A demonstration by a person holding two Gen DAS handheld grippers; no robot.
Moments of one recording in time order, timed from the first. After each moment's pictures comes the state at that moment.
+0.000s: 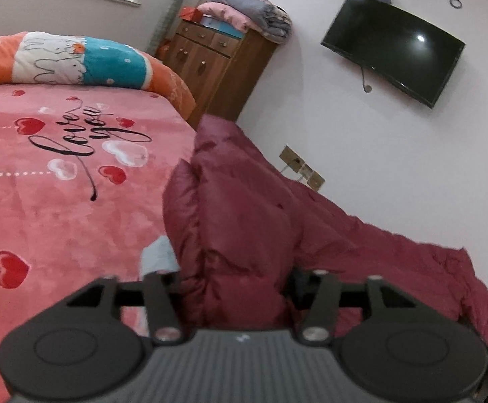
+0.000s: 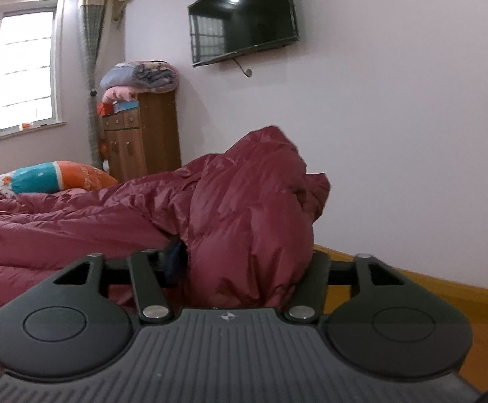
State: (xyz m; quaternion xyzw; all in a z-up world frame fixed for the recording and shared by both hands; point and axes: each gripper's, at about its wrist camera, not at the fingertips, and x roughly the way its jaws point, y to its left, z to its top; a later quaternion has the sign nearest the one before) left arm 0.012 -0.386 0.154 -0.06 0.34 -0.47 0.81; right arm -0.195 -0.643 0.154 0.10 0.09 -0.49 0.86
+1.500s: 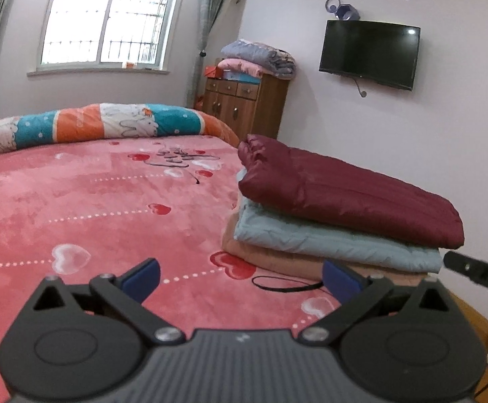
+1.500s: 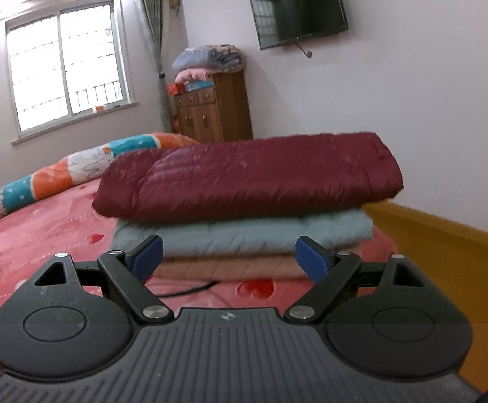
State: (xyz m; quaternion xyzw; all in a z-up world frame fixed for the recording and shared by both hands) left arm -0.222 -0.100 0.161 0.02 0.23 -0.41 0.88; right arm -0.209 -0.349 0.160 0.15 0.12 -0.39 0.90
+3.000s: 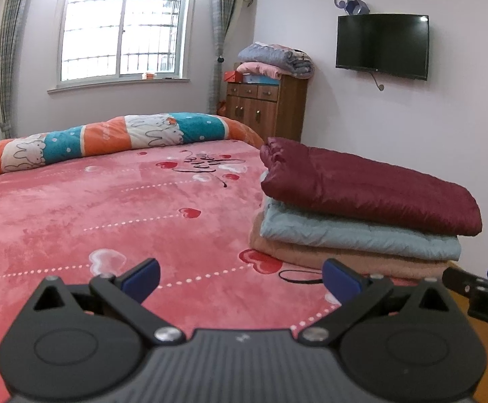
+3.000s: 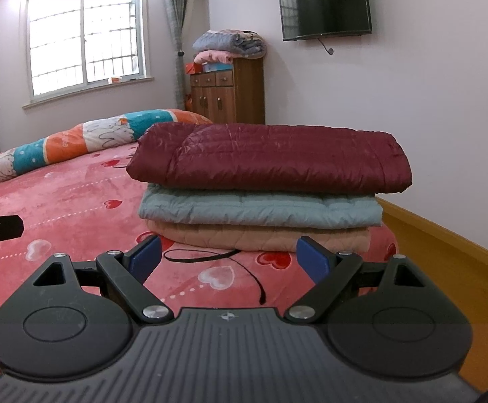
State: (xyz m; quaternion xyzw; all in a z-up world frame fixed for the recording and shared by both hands) left arm -0.246 -0.086 0.170 0.05 0.21 -0.36 0.91; right arm -0.210 -0.304 0.159 0.10 0.17 -0.37 0.91
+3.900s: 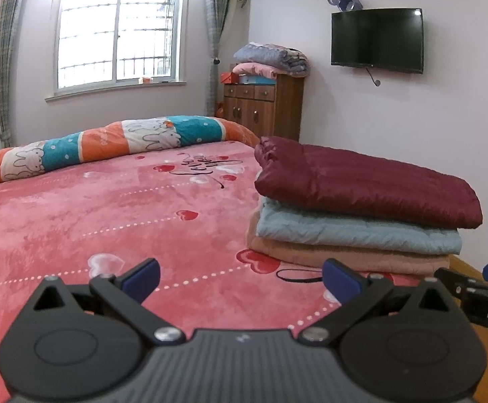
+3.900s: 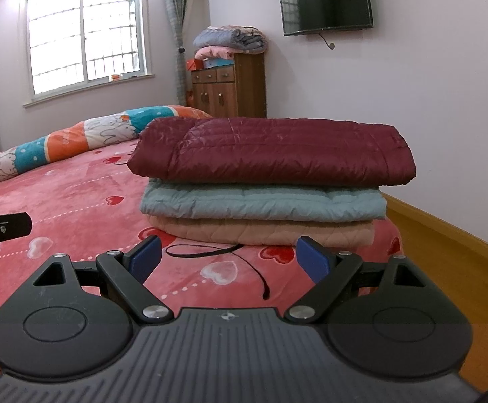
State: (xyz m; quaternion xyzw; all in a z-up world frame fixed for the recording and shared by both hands) left arm -0.255 -0.093 0.168 0.07 0.21 -0.36 0.91; right arm -0.217 -0.302 0.159 0.11 0.18 -0.36 0.91
